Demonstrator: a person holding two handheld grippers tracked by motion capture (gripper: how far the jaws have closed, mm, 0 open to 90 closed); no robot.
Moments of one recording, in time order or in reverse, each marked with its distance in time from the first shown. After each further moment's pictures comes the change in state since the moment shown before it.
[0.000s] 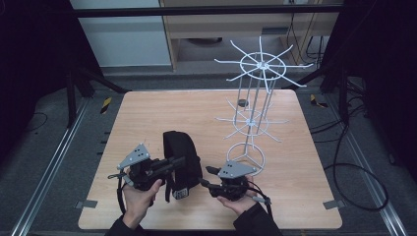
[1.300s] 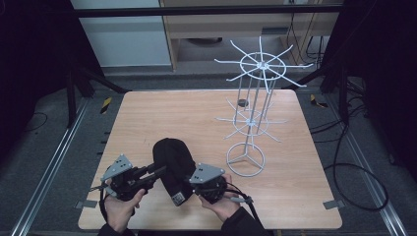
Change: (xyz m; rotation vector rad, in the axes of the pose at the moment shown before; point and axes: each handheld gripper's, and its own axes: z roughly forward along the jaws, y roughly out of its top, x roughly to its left) left arm 0.029 -0.033 -0.044 0.058 0.186 -0.021; right arm 0.040 0.032 0.036 0.138 0.010 -0.157
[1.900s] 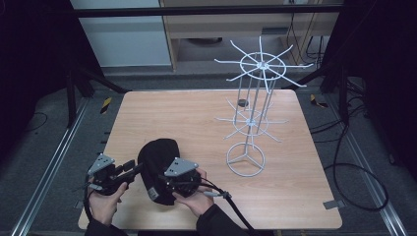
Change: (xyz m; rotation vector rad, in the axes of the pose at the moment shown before) left arm 0.062 -0.023 -0.012 0.093 0.261 -0.071; right arm 0.013 0.025 0.061 -0.070 0.000 0.067
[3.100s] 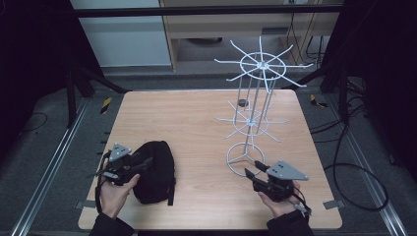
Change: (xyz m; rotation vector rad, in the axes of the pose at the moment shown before) left arm -0.030 0.032 0.025 0.102 0.093 0.100; right arm -0.094 -0.104 -0.189 -0.067 -0.363 0.236
